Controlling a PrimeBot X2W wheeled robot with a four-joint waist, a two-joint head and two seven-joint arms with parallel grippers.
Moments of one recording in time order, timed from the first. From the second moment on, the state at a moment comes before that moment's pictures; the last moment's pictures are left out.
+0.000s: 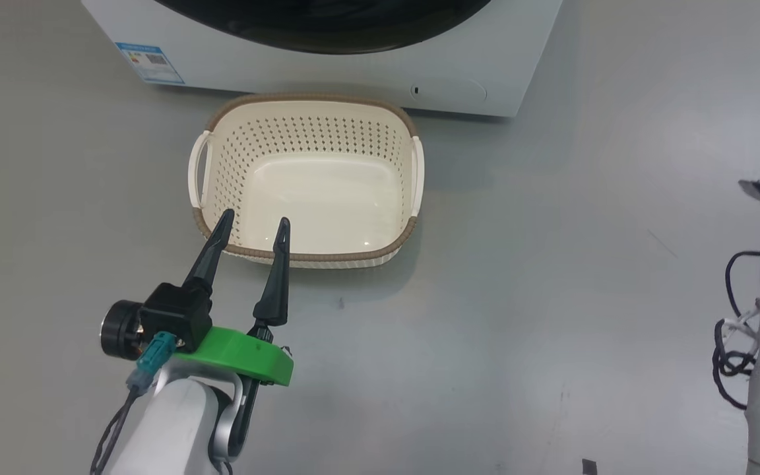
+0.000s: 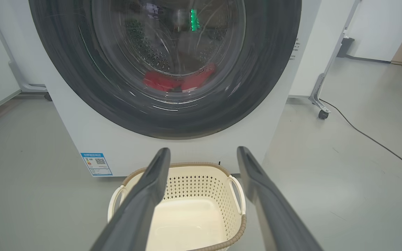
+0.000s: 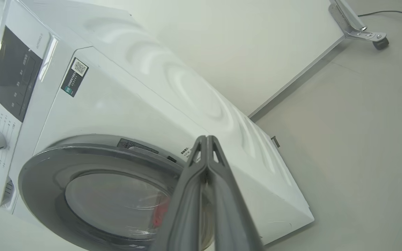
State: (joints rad) left arm -0.28 0.04 -0.36 0.20 -0.37 0.03 -0.25; right arm -0.47 -0.08 -0.15 0.01 0.96 -0.01 0.06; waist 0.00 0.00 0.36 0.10
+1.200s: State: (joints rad) left arm -0.42 0.03 -0.43 0.19 -0.44 0.02 -0.25; right arm -1.11 -0.17 -0.18 0.25 1.17 -0.13 0.41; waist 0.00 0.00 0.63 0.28
